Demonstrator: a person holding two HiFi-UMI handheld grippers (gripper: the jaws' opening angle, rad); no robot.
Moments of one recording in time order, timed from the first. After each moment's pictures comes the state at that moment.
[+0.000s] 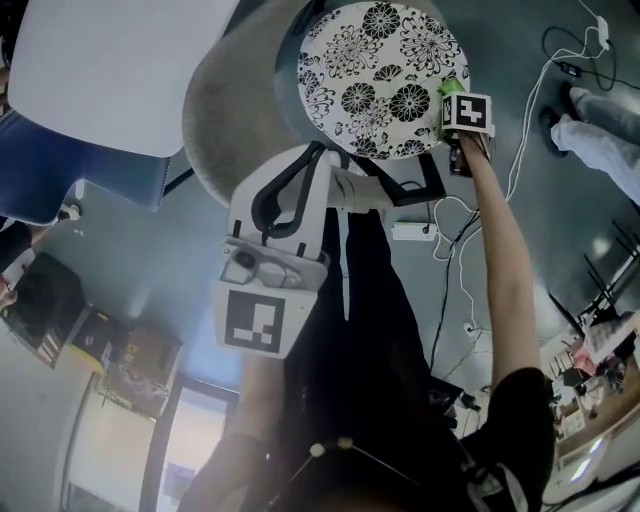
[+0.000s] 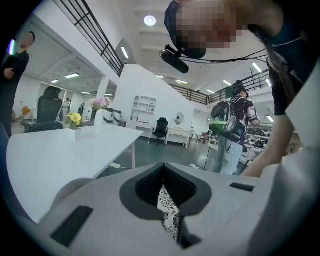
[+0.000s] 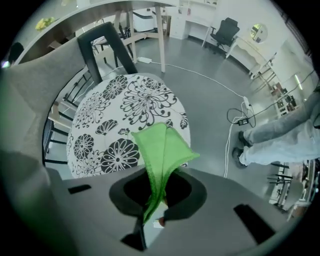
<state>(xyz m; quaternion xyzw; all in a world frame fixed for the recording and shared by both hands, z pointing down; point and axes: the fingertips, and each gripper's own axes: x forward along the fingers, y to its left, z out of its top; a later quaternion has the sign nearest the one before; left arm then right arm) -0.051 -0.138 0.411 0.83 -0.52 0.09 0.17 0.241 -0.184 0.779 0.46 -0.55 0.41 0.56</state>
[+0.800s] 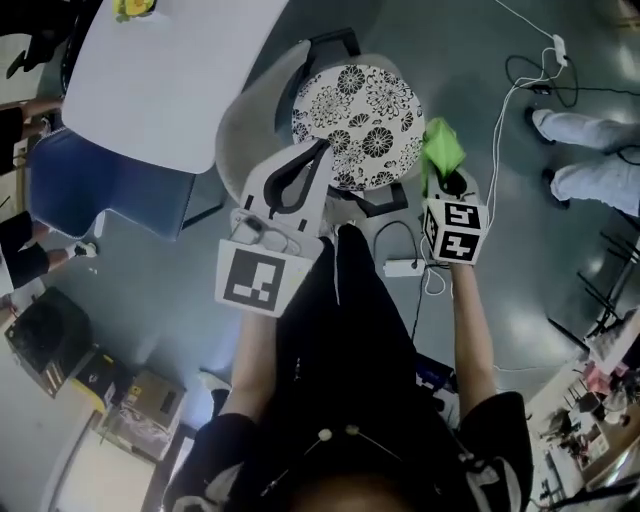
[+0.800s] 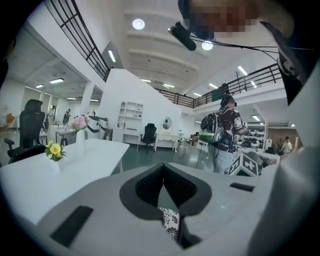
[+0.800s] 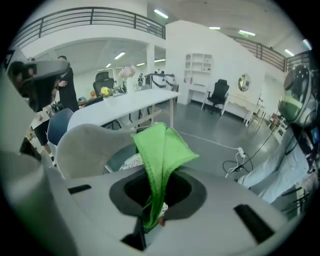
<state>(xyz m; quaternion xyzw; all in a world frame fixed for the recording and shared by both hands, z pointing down) -0.006 -0.145 0.286 0.87 -0.47 0.08 0.13 0.196 -0.143 0.461 0.53 -0.73 0.23 0.36</state>
